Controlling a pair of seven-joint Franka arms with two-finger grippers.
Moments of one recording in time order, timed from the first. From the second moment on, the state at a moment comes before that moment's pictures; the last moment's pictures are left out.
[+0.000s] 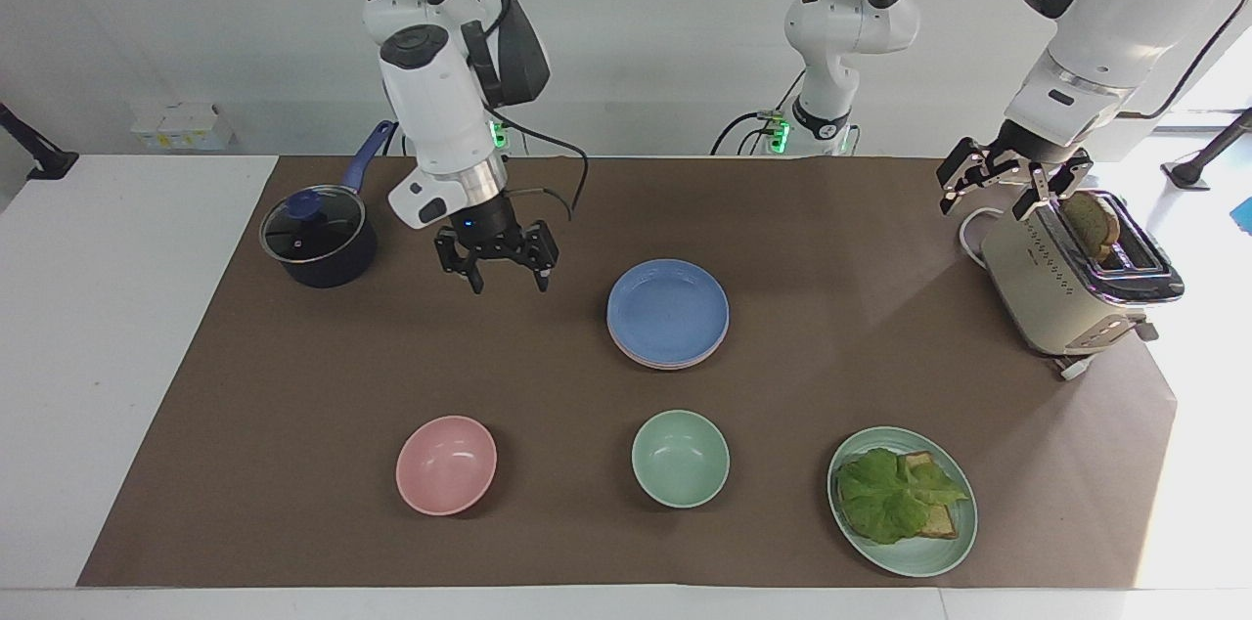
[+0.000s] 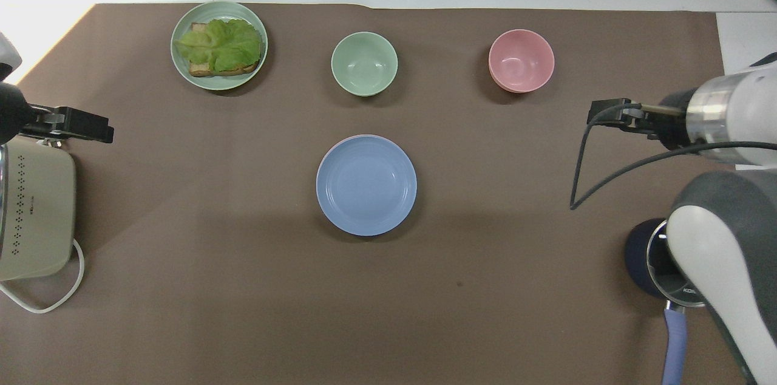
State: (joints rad) left arm -0.09 0.00 0.03 -1.61 -0.05 1.67 0.07; right arm -0.12 -0.06 0.18 -1.81 0.04 1.98 0.27
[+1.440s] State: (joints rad) left arm -0.09 0.00 0.03 -1.61 -0.05 1.67 0.07; right arm -0.05 -0.05 0.11 -1.58 -0.03 1.59 0.19
